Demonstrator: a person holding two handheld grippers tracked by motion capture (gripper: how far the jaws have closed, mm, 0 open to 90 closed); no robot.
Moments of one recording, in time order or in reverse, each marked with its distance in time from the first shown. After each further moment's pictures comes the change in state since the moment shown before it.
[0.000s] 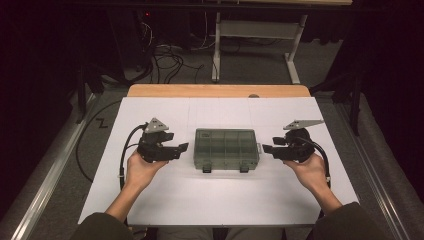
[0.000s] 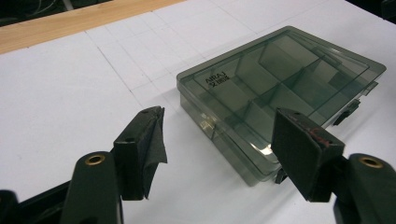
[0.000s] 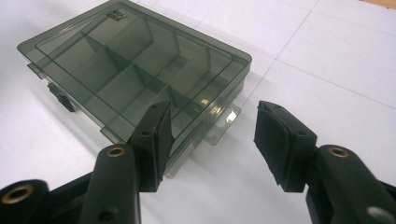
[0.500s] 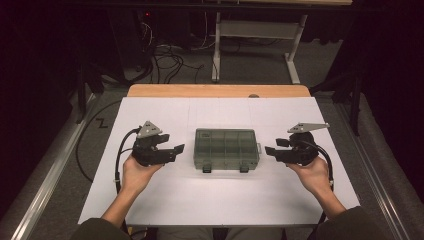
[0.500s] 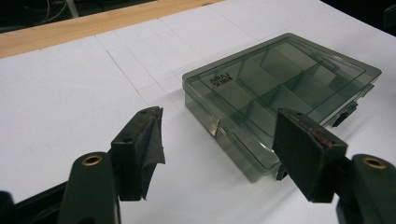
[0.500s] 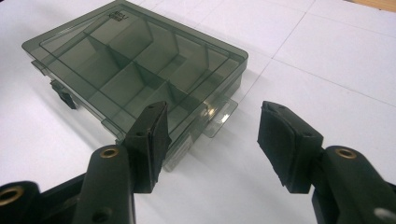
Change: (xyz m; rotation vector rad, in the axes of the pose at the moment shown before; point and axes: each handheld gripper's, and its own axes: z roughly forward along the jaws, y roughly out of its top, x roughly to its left) left arm 0.003 -0.011 -0.010 -0.049 0.004 -0.012; right arm -0.002 -0.010 -0.007 -0.027 -0.002 0.003
